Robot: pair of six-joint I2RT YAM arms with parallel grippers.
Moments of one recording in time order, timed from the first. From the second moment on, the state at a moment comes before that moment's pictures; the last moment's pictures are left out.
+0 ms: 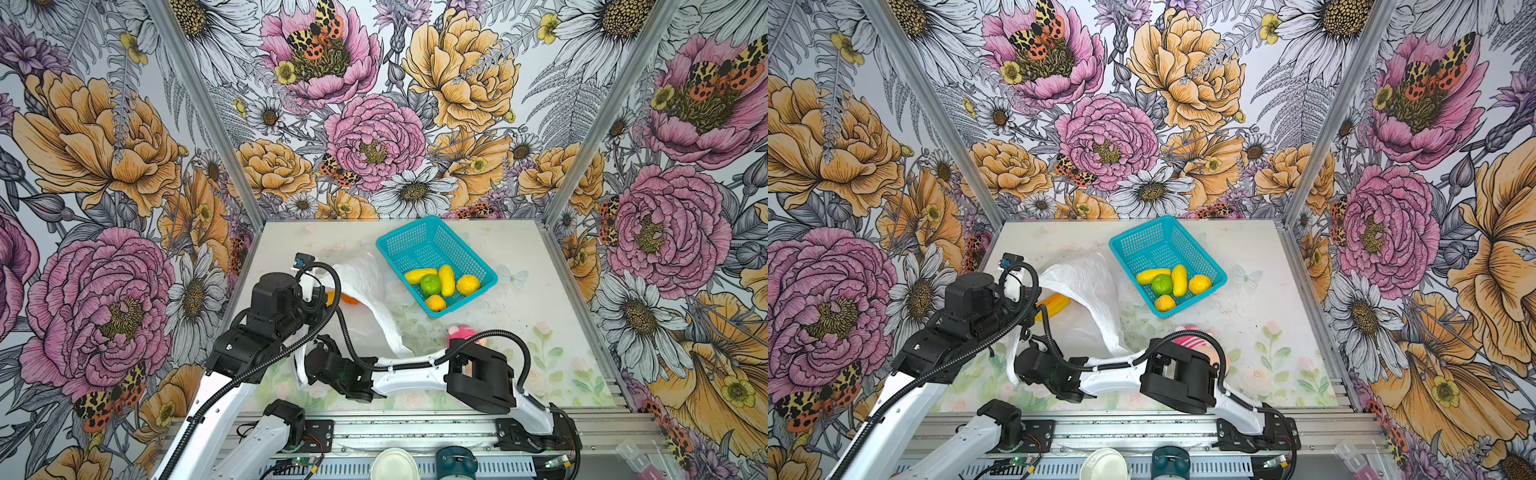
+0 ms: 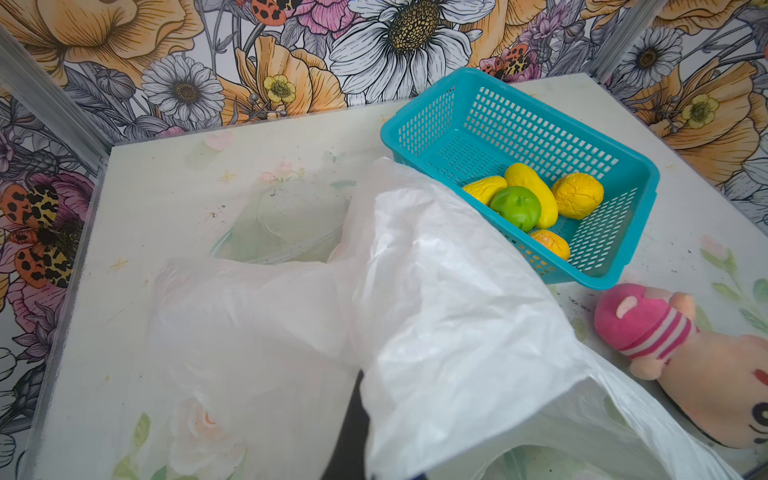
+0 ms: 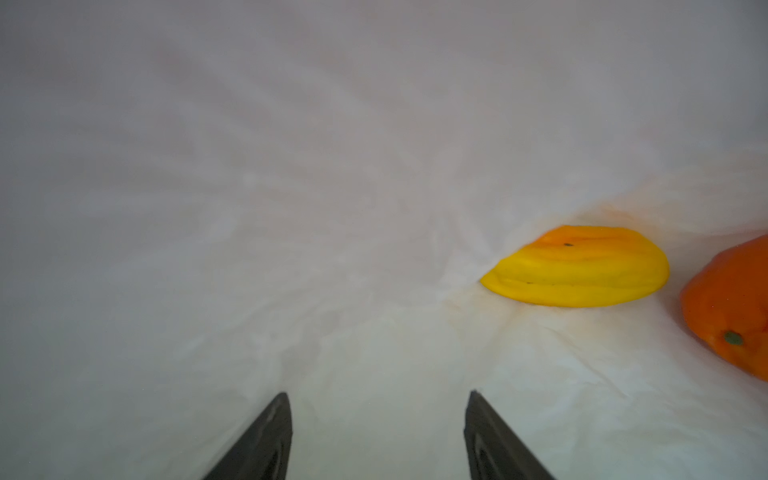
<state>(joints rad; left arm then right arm) -0.35 0.77 1.02 -0.80 -0.03 -0.08 1.36 2.26 1.60 0.16 0.44 0.34</state>
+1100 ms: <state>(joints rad) -0.40 0.78 1.02 -0.77 0.03 -0.08 1.16 2.40 1.75 0.09 0.45 0.77</state>
